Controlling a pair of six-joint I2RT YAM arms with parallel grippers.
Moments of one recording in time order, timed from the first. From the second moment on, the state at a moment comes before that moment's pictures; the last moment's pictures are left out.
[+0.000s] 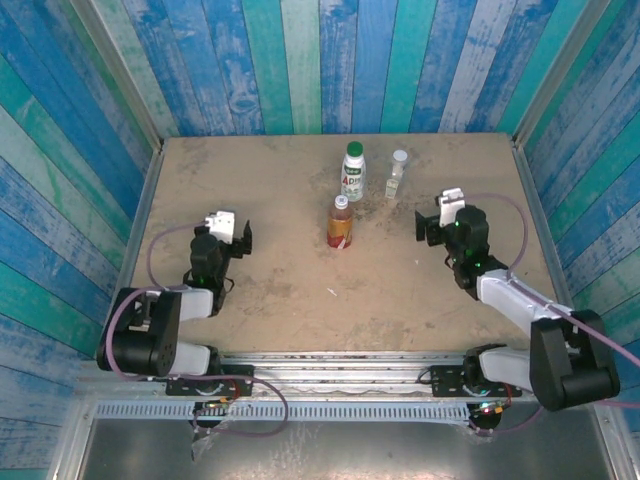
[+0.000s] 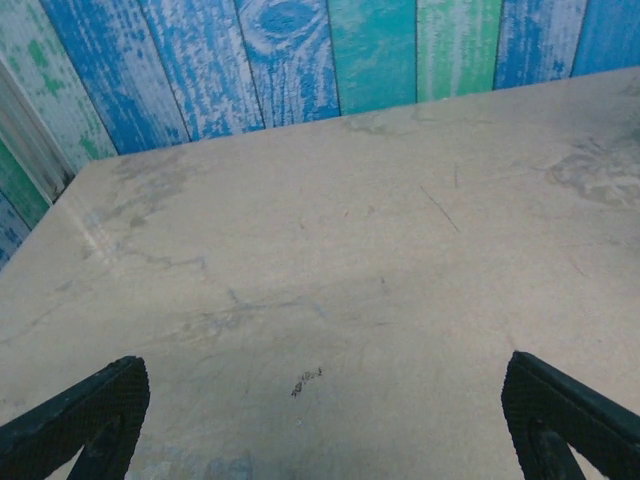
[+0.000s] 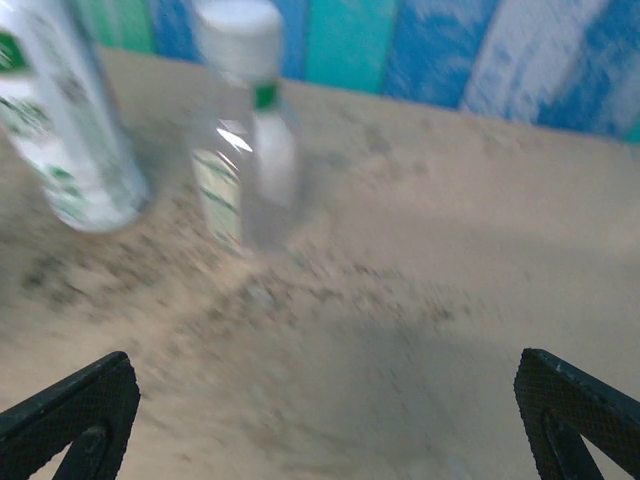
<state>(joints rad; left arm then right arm) -0.08 1.39 0.25 0.92 -0.05 0.12 0.19 1.24 0.47 0.35 0.08 -0.08</state>
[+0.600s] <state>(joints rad) -0.01 1.48 0.26 1.05 -0.04 0.00 0.05 1.53 0.41 0.70 0.02 -0.09</state>
